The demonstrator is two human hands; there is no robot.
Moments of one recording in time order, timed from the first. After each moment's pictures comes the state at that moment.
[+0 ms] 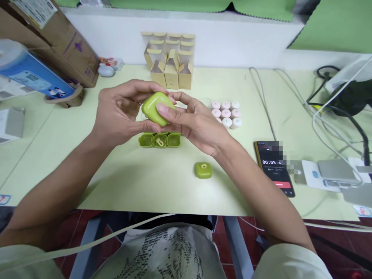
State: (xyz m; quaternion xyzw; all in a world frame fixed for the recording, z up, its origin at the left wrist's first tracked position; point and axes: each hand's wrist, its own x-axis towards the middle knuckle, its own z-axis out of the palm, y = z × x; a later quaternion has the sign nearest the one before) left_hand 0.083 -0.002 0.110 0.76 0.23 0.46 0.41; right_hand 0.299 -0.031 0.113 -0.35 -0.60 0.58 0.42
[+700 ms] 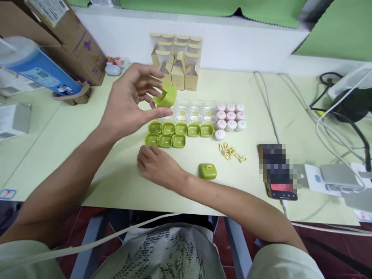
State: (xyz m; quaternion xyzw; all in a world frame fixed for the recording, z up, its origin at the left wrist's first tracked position) left_hand 0.073 0.015 0.110 0.76 0.38 0.44 0.30; right_hand 0.208 -0.092 0.041 -0.21 -0.97 -0.09 0.05
